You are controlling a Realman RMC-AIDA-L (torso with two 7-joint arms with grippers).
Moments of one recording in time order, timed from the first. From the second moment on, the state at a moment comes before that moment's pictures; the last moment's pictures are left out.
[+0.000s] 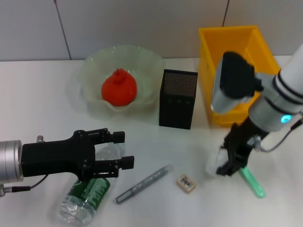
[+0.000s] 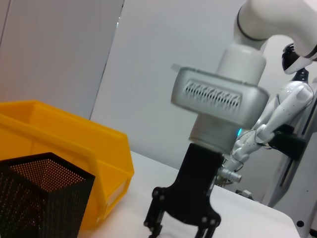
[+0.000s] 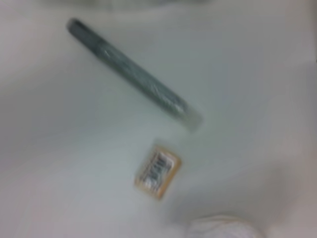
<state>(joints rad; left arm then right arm) -0.49 -1.99 0.92 0.52 1.74 1.68 -1.33 0.87 2.08 -1.31 -0.94 -2.64 -1.54 2.06</state>
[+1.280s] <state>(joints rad) -0.49 -1.99 0.92 0.52 1.73 1.68 -1.33 0.86 2.07 -0.88 -1.10 -2.73 -1.21 2.28</state>
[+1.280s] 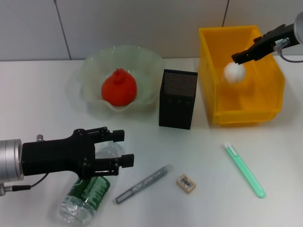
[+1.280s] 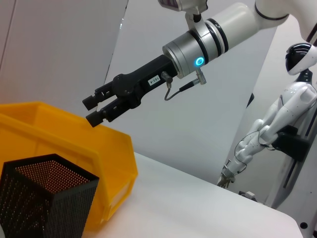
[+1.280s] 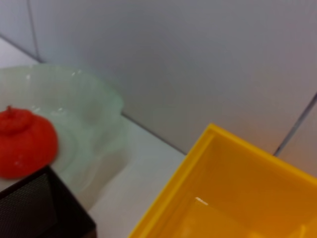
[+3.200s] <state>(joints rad) -0.53 -1.99 0.91 0.71 1.78 1.58 -1.67 0.43 1.96 -0.85 -0.59 -1.90 -1.63 1.28</state>
